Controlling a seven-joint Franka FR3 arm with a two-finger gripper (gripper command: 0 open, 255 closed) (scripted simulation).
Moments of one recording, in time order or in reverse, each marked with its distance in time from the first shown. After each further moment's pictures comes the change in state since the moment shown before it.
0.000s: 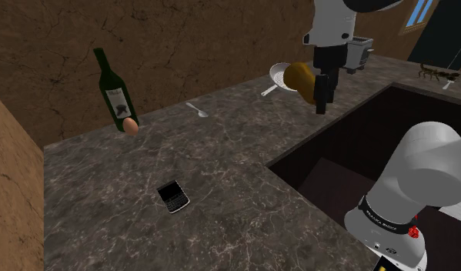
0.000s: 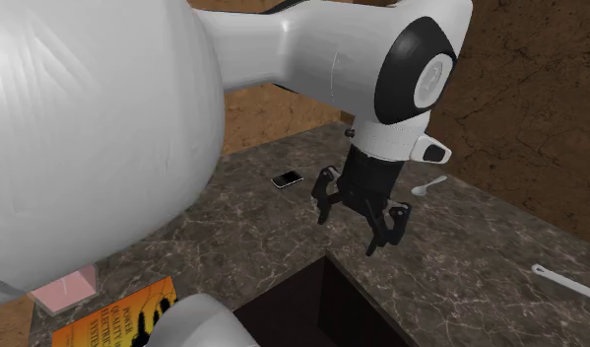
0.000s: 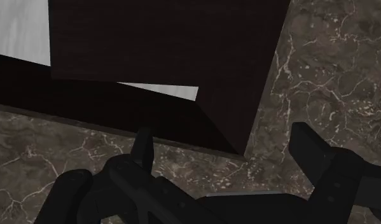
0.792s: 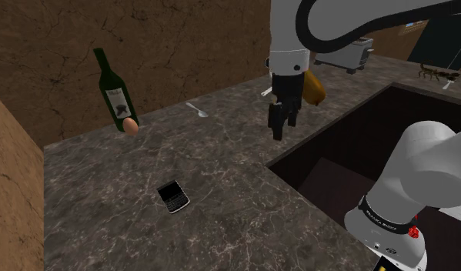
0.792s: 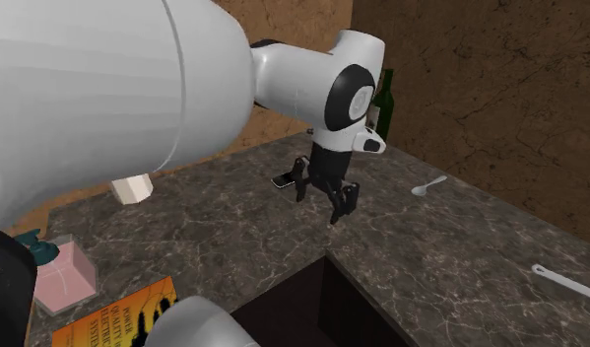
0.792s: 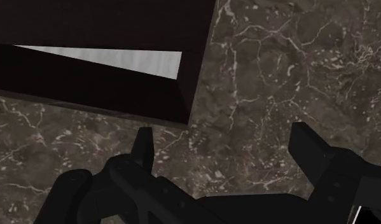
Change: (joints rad) arm 0.069 0.182 0.194 -0.014 0.151 0.266 0.209
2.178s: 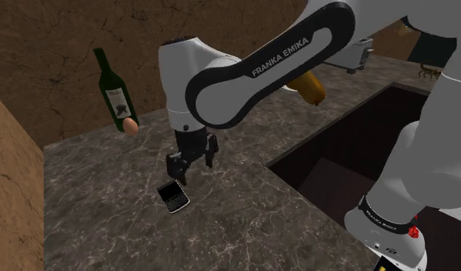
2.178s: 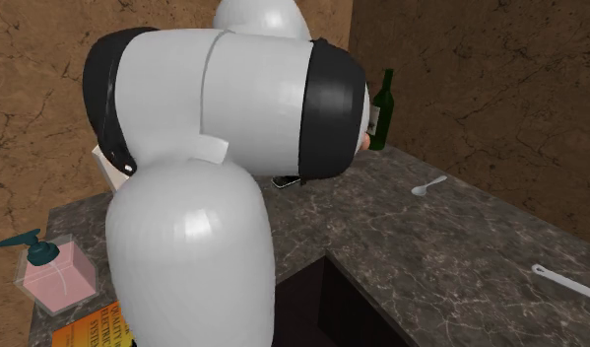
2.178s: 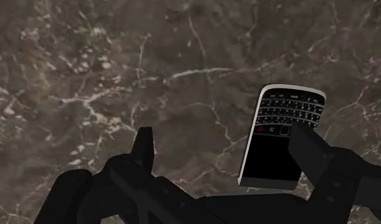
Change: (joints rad) arm 0.070 0.709 0.293 0.412 -0.154 0.422 0.497
